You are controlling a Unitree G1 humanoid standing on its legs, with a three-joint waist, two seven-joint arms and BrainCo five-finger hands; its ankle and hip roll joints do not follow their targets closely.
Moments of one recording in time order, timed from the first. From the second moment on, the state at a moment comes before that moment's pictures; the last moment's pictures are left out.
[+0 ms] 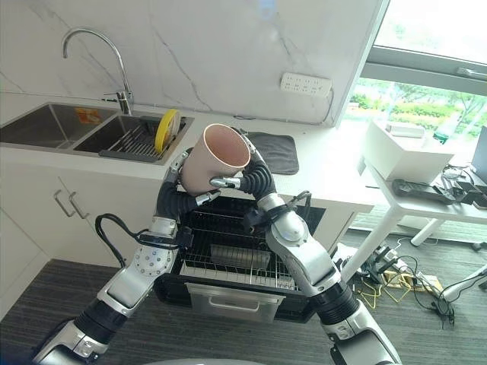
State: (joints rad) left arm -0.25 0.40 -0.46 -0.04 0.07 -0.24 0.50; right arm -0.40 -0.30 0.41 -0.20 0.44 0.14 -0.16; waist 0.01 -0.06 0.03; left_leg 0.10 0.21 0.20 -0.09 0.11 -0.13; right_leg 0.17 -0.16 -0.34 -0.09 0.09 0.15
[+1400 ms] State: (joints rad) left arm -0.17 0.39 -0.35 -0.08 -0.10 -0.23 0.45; right arm -0.34 -0.33 0.38 -0.21 0.37 0.00 -0.24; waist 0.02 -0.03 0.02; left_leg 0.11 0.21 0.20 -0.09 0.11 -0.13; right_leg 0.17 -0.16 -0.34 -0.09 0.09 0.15
